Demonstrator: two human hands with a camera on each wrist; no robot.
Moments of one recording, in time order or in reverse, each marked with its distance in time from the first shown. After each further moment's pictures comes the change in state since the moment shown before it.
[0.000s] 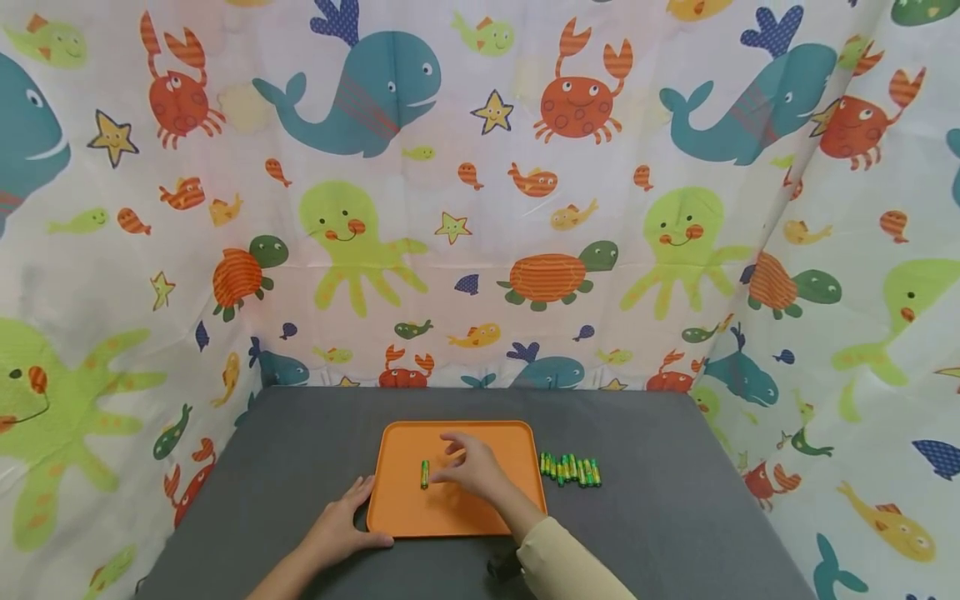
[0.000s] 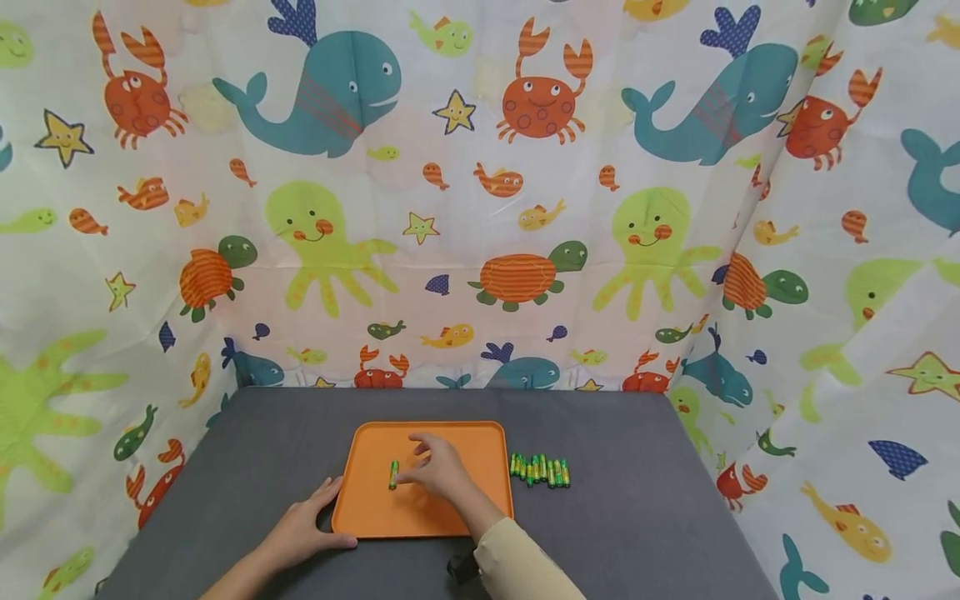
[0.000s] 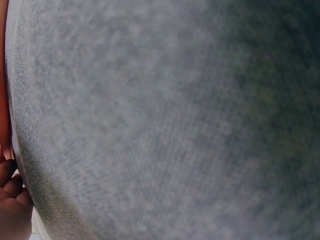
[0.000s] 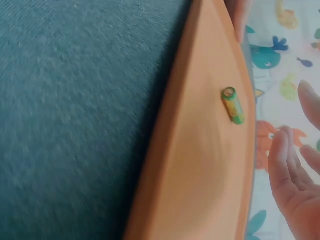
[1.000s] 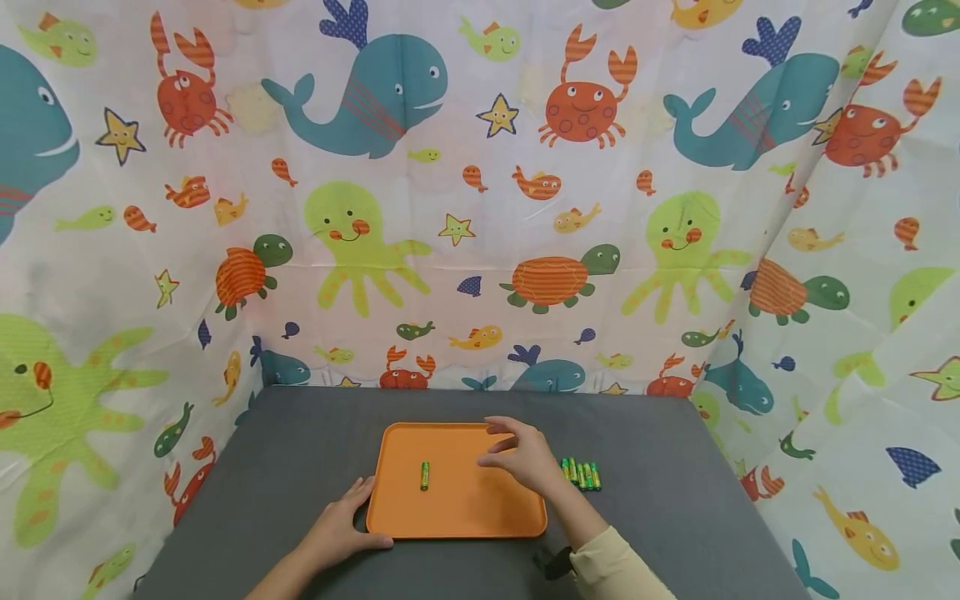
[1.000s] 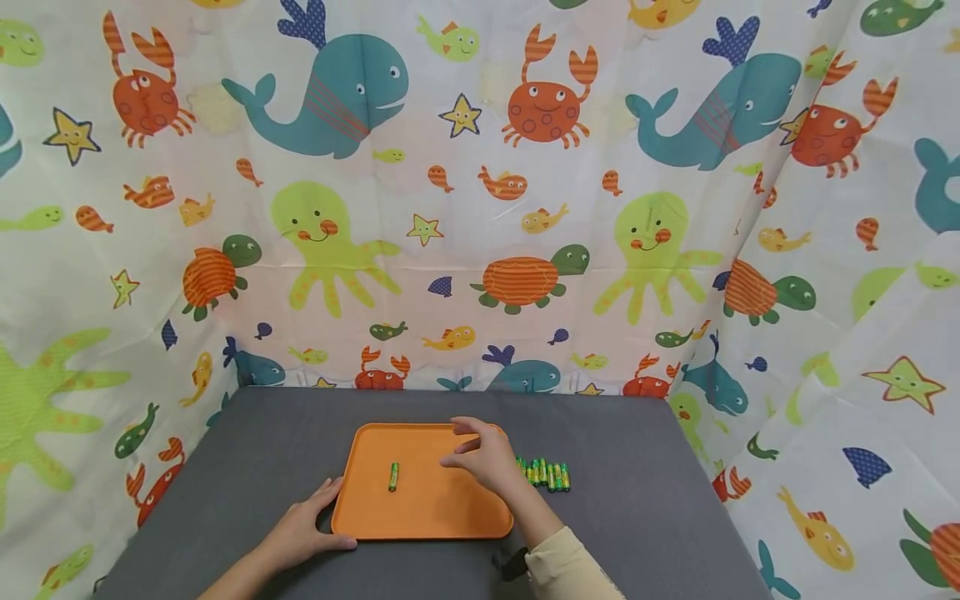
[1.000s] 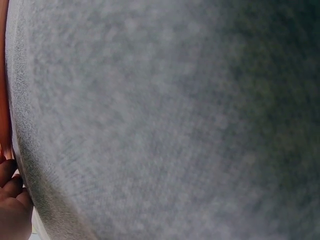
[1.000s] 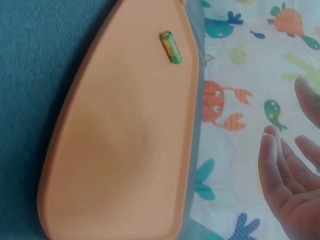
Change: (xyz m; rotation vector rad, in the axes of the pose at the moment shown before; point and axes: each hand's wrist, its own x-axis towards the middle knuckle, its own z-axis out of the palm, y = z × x) left_hand -0.001 -0.001 -0.001 -0.022 -0.004 -0.001; right_hand -0.039 -0.012 -0.078 -0.067 0.104 -0.098
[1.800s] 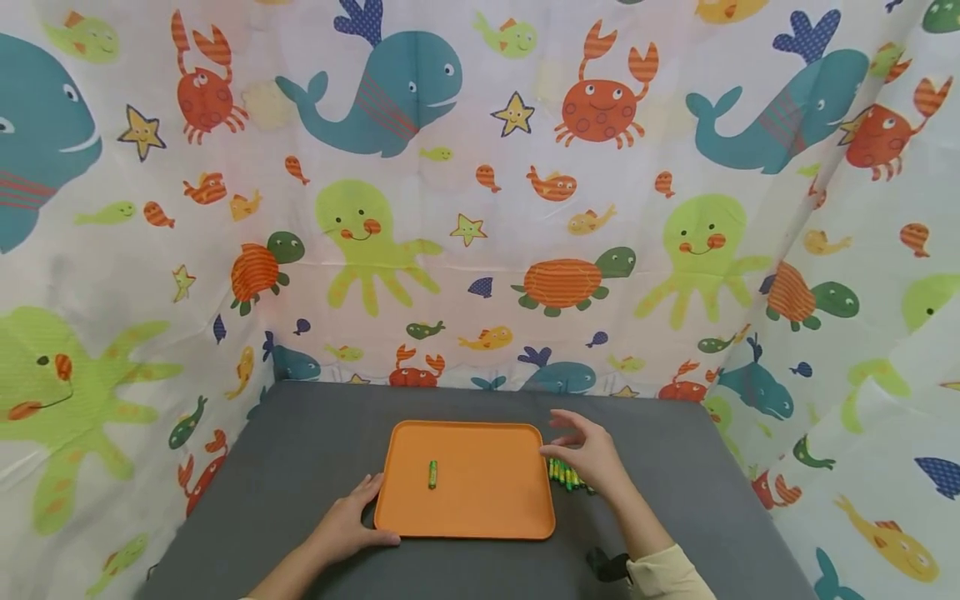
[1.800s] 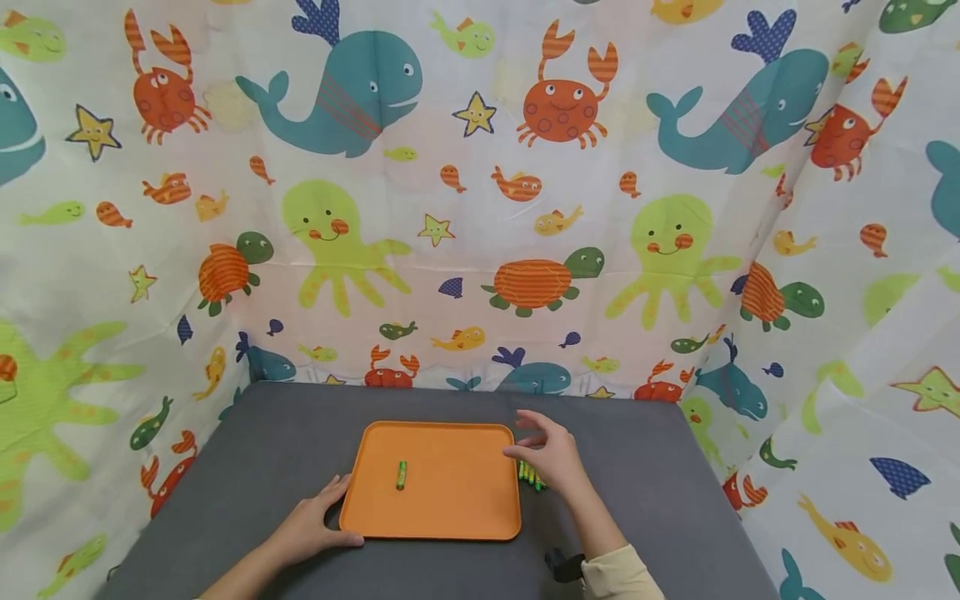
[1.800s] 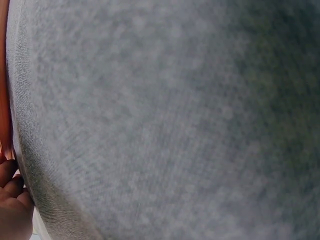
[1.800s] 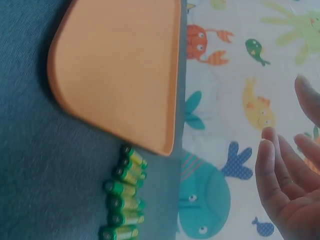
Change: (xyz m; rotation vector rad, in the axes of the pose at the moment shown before) left_hand 0.004 -0.001 -0.001 0.000 -0.002 0.024; right_hand -0.013 0.030 -0.068 -0.040 0.149 0.093
